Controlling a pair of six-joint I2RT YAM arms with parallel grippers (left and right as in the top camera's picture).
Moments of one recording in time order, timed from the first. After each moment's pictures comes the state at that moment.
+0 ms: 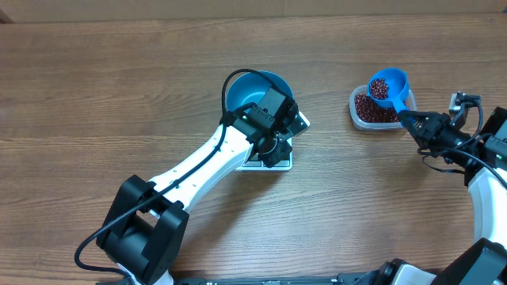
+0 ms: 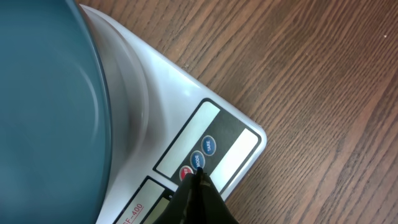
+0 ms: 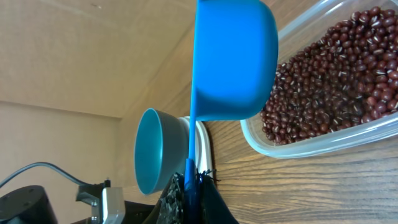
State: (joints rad) left arm -0.66 1.83 1.33 -0.68 0.09 0.28; right arm -0.53 1.41 0.89 -0.38 -1.00 0.33
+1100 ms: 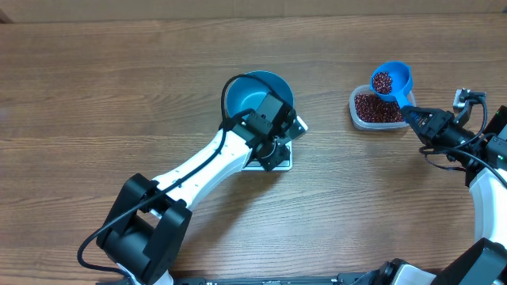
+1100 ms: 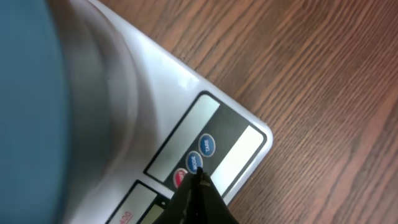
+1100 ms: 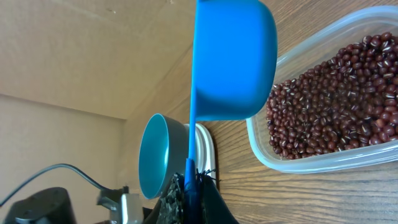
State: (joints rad) left arm -0.66 1.83 1.24 -0.59 0.09 0.28; right arm -0.54 1.41 0.89 -0.32 -1.03 0.34
